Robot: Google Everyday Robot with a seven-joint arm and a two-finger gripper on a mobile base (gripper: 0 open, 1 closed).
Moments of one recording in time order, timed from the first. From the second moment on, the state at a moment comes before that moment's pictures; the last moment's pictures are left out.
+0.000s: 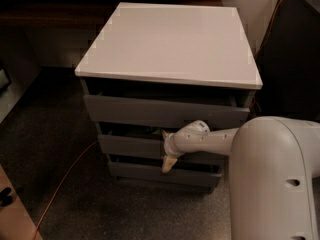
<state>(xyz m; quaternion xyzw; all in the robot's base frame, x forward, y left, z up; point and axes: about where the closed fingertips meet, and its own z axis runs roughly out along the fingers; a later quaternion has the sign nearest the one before) 0.688 -0.048 0.434 -0.69 0.67 -0.02 0.27</state>
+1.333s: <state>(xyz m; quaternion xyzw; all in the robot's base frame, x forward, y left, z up) 0.673 -0.063 0.429 -0.70 0.68 -0.01 0.22</state>
